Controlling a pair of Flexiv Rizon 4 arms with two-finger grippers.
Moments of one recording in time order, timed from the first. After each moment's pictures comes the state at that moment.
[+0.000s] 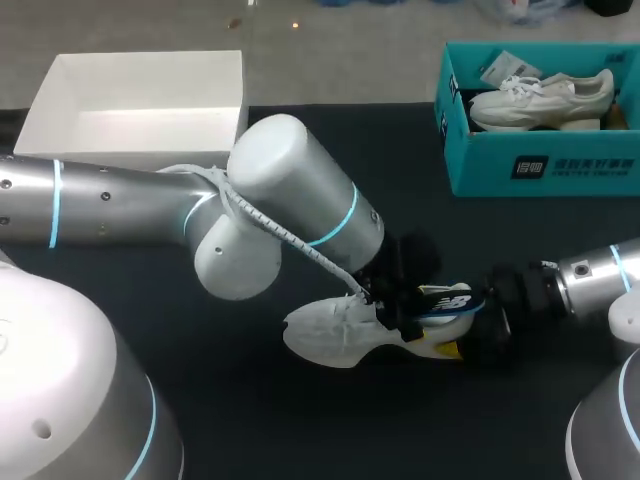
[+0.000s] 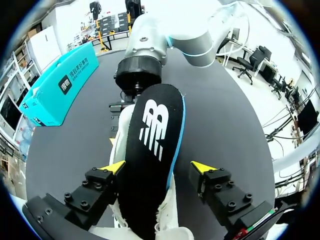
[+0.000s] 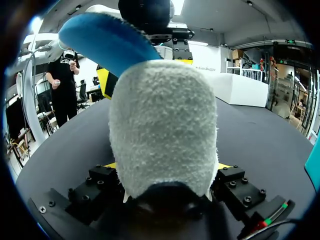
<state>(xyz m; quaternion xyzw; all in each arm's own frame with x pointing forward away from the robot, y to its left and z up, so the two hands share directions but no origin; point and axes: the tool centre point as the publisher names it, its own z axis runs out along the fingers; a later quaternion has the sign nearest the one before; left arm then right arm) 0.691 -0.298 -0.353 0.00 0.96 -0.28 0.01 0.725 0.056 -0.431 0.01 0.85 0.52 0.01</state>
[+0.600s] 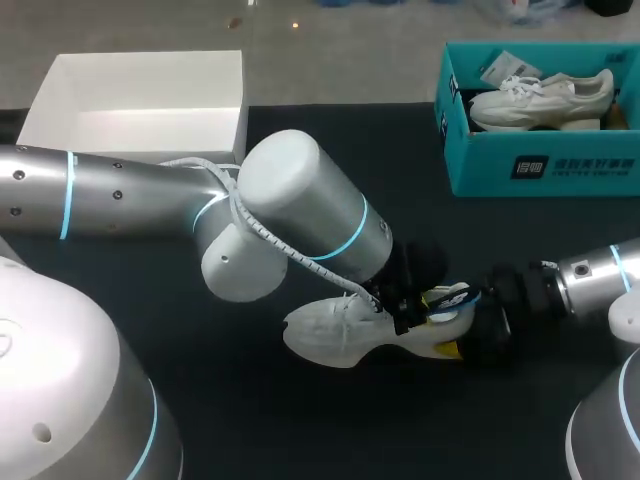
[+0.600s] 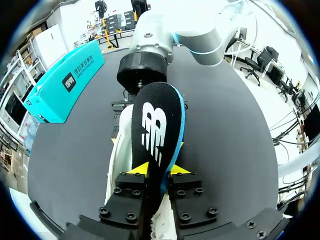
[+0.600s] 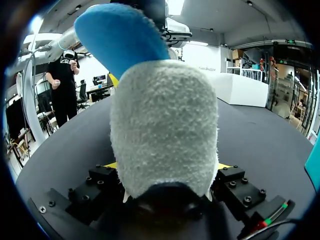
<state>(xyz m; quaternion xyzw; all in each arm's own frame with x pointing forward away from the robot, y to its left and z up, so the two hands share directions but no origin) 0.695 -0.302 -0.360 -0.03 0.96 -0.27 0.03 0.725 0.056 -0.431 0.01 0.85 0.52 0.01</state>
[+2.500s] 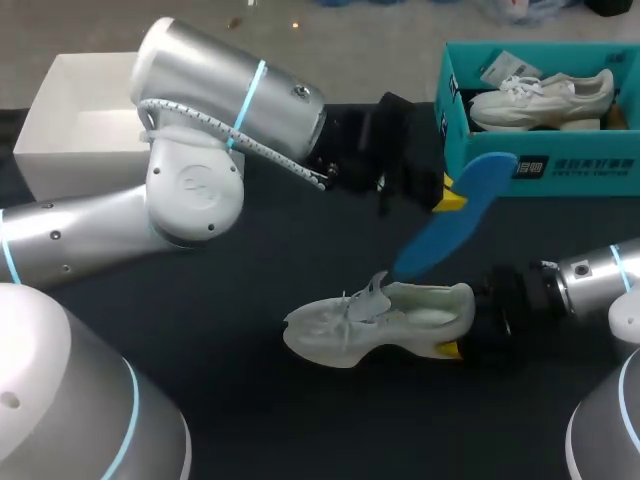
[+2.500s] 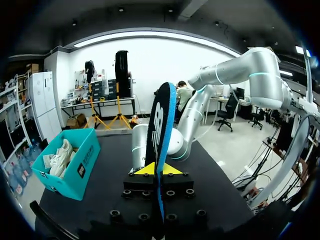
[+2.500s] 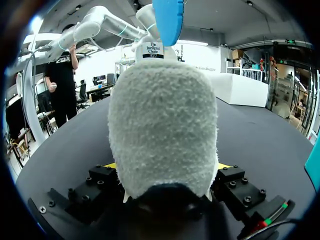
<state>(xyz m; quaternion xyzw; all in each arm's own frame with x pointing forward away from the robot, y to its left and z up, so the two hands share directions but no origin) 0.706 -0.324 -0.125 0.07 0.83 -0.55 -0.04 0.725 0.055 -0.431 0.01 0.85 0.52 0.01</state>
